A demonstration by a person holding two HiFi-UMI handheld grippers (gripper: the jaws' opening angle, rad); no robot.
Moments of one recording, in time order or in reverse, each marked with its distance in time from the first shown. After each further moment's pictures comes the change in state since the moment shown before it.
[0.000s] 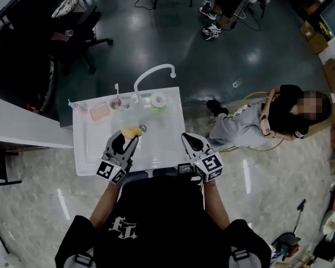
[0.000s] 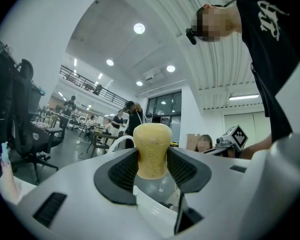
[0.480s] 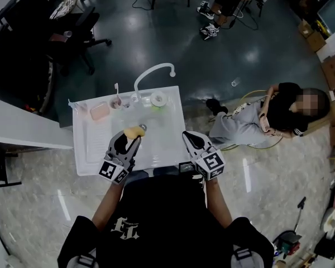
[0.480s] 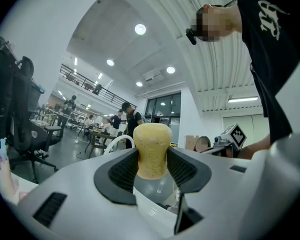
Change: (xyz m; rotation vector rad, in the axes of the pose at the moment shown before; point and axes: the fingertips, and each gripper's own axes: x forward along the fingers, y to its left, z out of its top) left arm 0.002 -0.010 0.001 -0.017 -0.014 -0.016; right arm -0.007 0.001 0.011 -0.031 0.003 0.001
